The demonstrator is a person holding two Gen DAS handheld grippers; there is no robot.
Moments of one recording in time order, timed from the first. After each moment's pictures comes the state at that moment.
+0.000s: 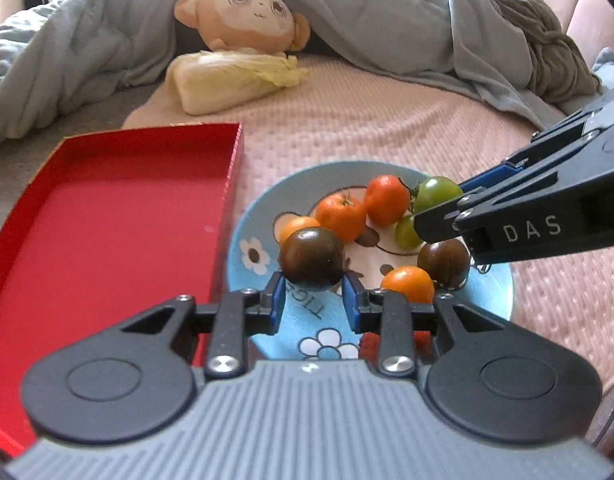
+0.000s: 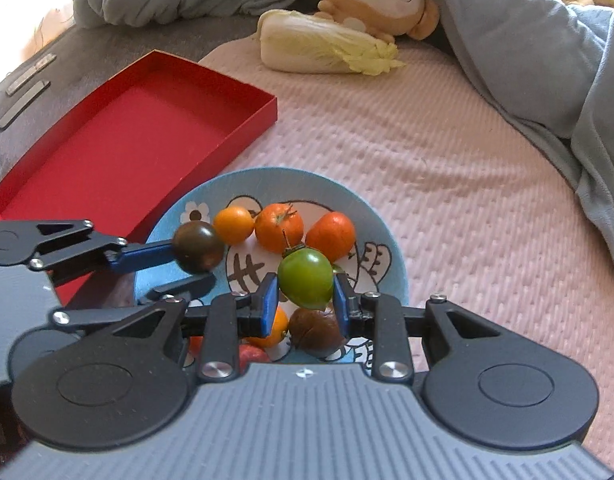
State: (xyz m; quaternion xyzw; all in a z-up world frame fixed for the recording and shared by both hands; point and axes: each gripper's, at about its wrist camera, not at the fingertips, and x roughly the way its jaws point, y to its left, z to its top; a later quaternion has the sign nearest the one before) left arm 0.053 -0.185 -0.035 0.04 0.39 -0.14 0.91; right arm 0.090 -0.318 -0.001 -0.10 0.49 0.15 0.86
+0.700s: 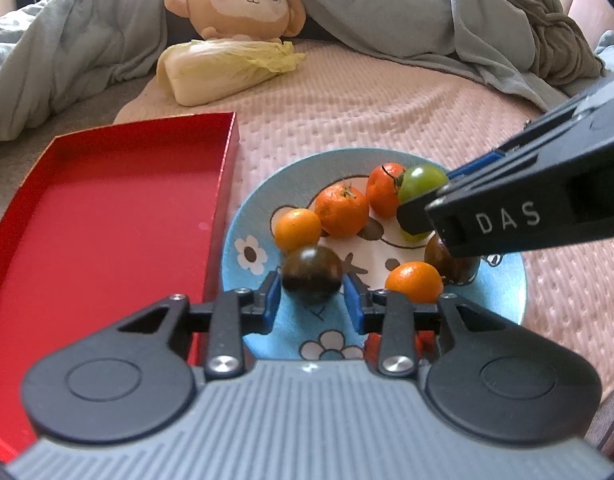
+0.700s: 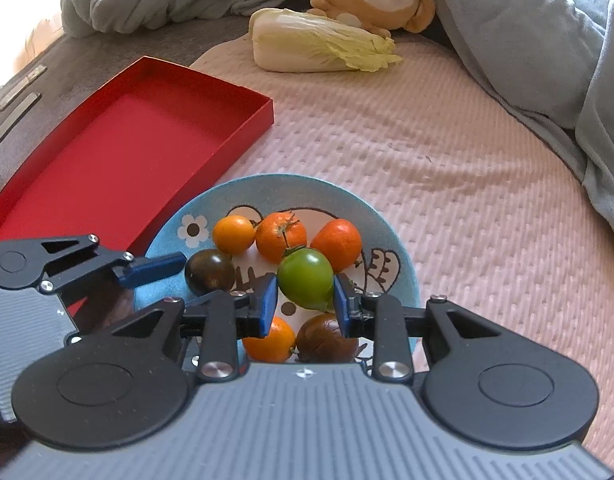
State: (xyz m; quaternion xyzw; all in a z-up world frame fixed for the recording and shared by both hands) left arm 0.062 -0.191 -0.041 0.06 0.40 -0.14 0.90; right arm 0.102 -0.313 -0.006 -0.08 0.49 0.13 0.86
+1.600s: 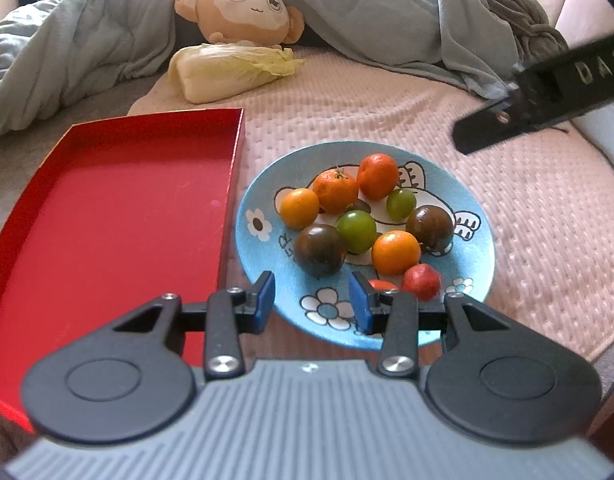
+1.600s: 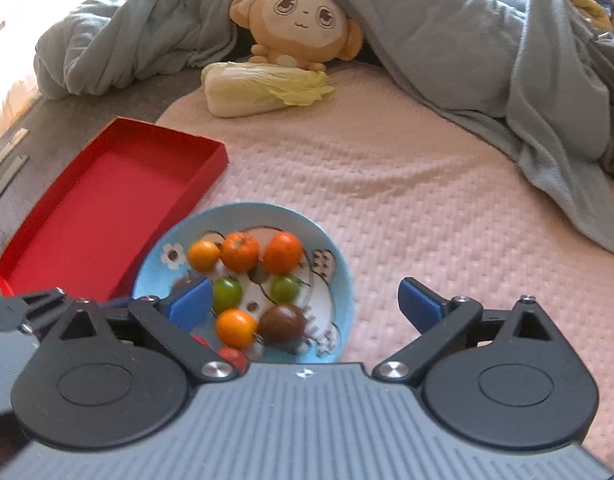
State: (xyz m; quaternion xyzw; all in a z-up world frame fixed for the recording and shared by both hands) left arm 0.021 -0.171 -0.031 0.04 0.39 -0.15 0.91; right arm 0.064 -0.364 0.043 -0.03 0.46 0.08 0.89
